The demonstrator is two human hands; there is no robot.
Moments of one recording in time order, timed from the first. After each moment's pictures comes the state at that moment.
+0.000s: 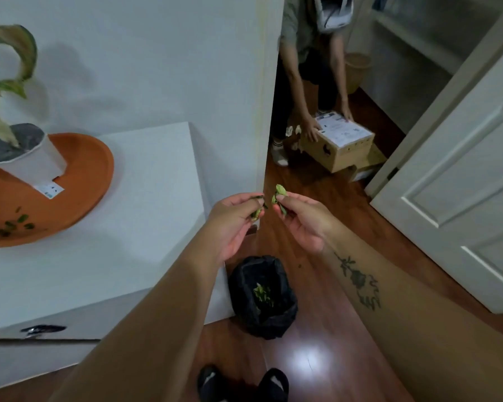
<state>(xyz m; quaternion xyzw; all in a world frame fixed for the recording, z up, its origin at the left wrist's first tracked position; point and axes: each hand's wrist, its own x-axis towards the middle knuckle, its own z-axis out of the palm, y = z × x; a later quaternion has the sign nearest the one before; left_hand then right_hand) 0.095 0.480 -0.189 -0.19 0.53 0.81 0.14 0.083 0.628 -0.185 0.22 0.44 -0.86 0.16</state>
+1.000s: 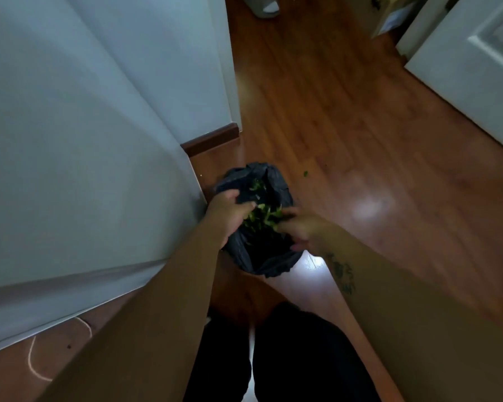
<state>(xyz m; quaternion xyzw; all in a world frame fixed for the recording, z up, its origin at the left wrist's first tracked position) 0.086 0.525 -0.610 -0.25 0.74 0.53 0.34 0.116 0.685 -0.619 0.33 0.64 -0.55 0.42</state>
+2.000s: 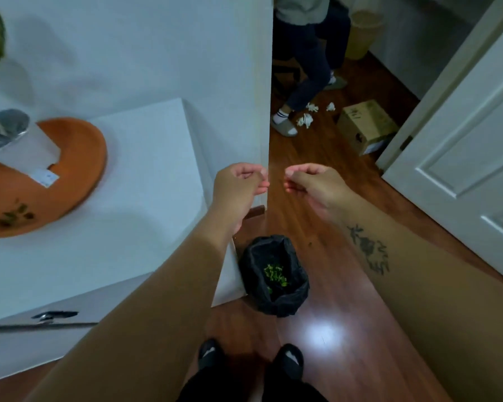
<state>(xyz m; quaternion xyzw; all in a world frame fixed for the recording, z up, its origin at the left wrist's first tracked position) 0.081 0.496 -0.204 -0.17 0.72 0.68 0.04 0.071 0.649 -0.212 0.16 0.64 -0.74 0.12</state>
